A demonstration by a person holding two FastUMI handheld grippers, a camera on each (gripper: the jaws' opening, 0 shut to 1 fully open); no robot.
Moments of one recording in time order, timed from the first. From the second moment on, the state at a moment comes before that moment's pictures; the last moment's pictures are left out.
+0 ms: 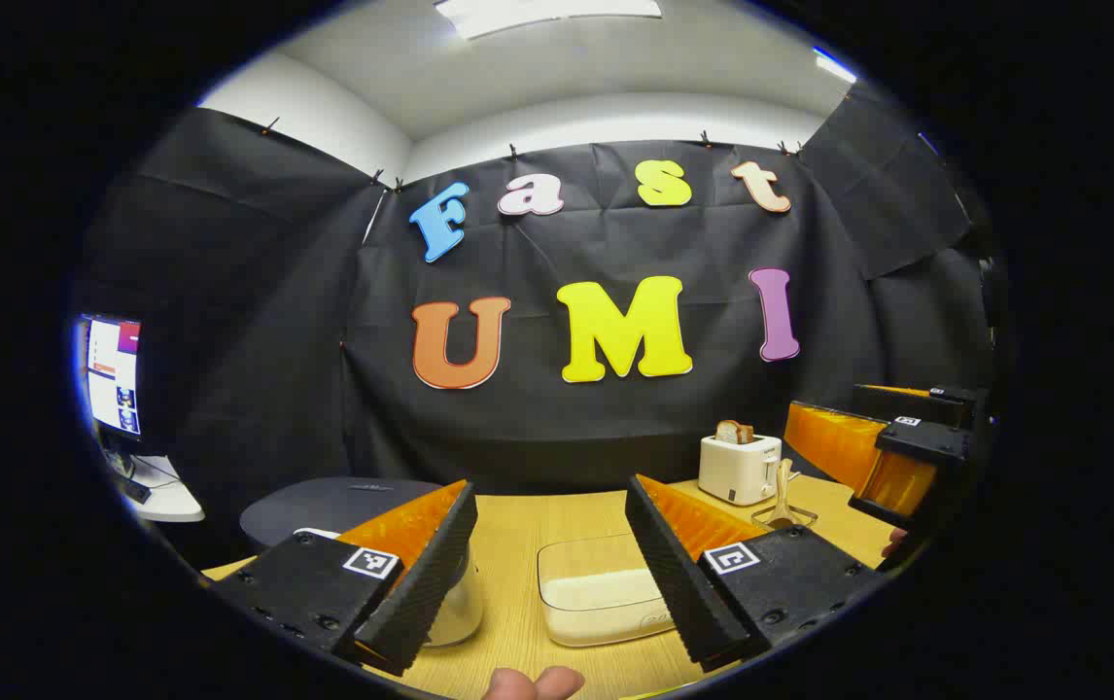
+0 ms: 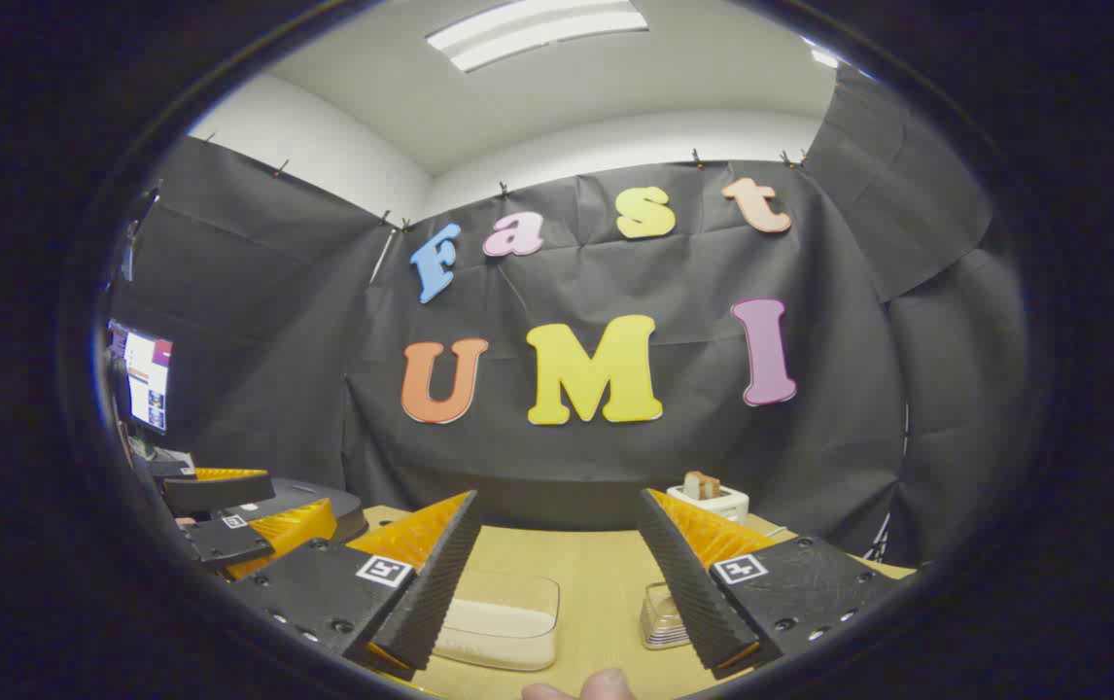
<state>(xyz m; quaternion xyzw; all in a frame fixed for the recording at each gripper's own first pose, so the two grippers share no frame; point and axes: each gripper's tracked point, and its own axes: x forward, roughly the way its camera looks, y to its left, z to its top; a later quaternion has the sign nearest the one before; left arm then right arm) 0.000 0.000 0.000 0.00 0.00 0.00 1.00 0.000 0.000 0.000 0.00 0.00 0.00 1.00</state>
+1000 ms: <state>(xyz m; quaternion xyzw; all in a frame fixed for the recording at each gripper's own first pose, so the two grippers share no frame) 0.005 0.013 -0.009 -0.01 0.00 0.02 1.00 0.002 -0.008 0.003 0.02 0.00 -0.02 1.00</state>
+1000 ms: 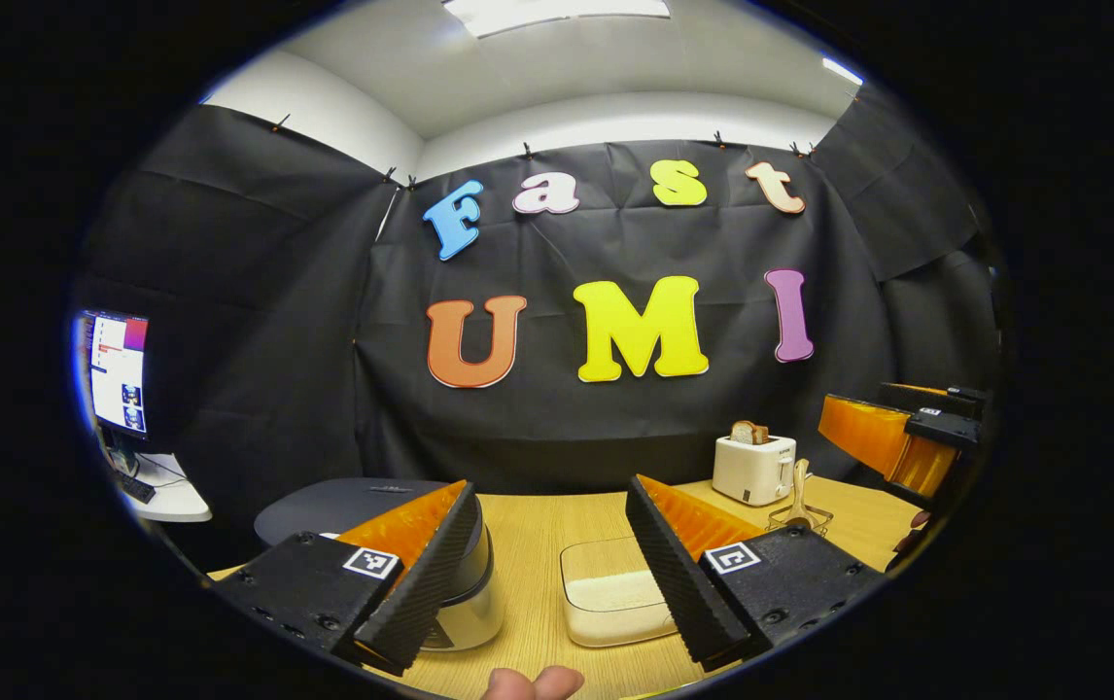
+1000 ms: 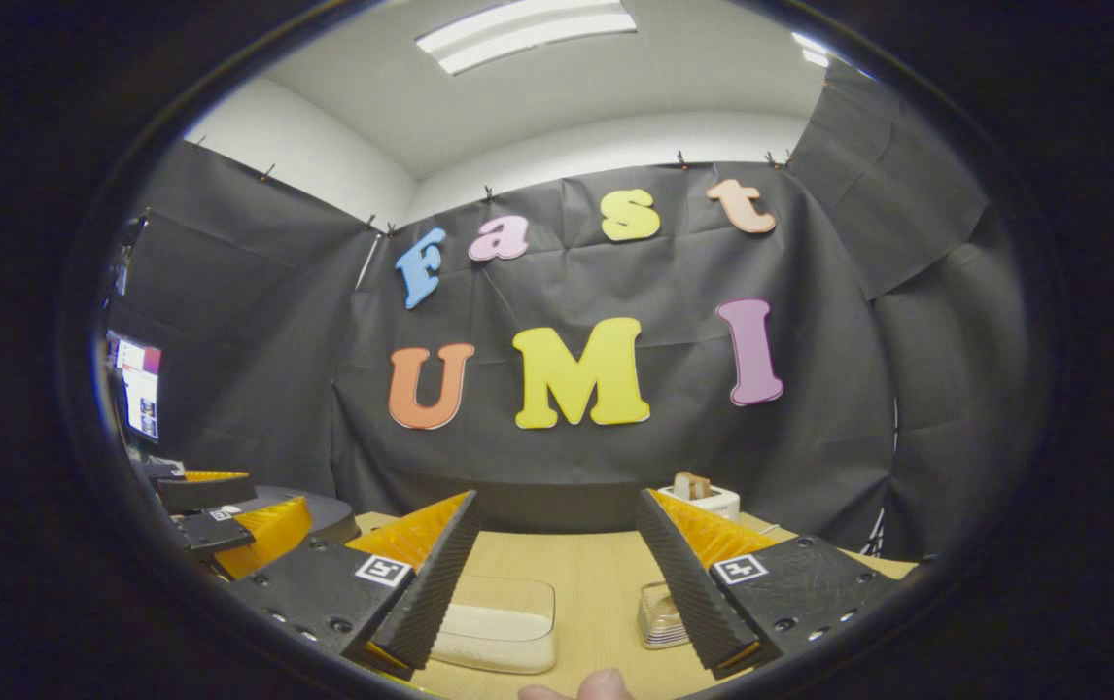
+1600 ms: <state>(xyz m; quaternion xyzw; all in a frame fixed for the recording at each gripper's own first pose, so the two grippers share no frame) 0.004 0.009 -0.010 -0.02 0.01 0.03 1.00 0.000 -0.017 0.002 0.01 -0.01 -0.02 1.00</state>
